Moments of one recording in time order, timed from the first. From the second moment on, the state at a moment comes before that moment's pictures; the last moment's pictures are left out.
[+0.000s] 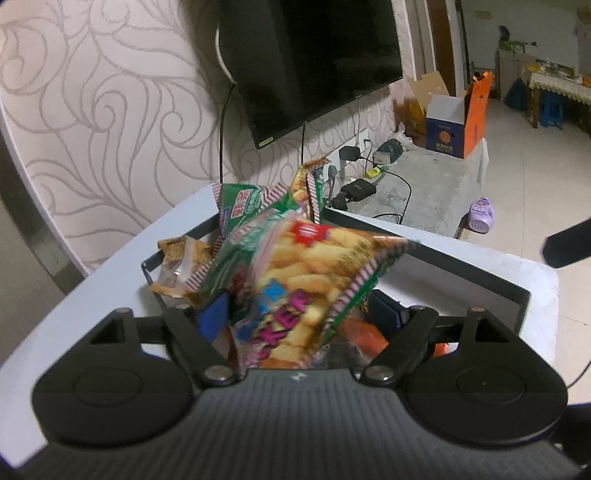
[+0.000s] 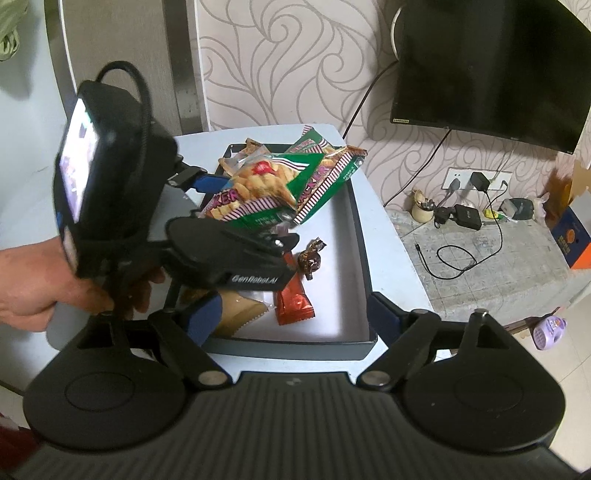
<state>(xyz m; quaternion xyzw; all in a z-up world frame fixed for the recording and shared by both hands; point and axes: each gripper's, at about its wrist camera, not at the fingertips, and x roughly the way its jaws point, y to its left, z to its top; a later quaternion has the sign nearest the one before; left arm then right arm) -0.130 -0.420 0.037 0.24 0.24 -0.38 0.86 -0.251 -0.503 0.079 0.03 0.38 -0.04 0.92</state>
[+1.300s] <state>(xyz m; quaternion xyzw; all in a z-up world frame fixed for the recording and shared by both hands) -0.288 -0.346 0.105 0.17 0.25 -0.32 0.90 -0.405 -0.455 0.115 0.11 0.34 -0.15 0.92</state>
